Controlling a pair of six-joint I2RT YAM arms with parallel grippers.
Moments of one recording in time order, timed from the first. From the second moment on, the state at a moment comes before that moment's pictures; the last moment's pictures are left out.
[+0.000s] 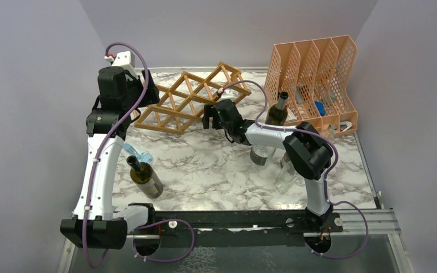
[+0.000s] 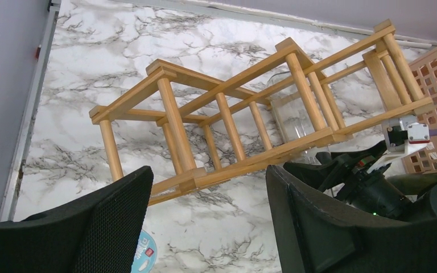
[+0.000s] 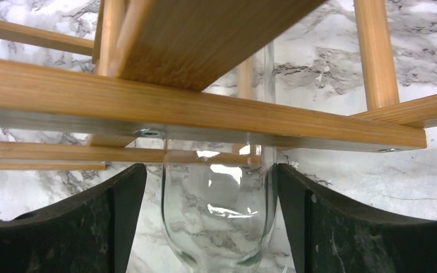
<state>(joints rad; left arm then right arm) -0.04 1.16 1.39 -0.64 0.04 -0.20 0.79 2.02 1.31 0.23 0.27 0.43</state>
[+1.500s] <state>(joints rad) -0.04 1.08 1.39 -0.66 0.13 -0.17 0.79 1.89 1.30 -0.20 0.17 0.36</state>
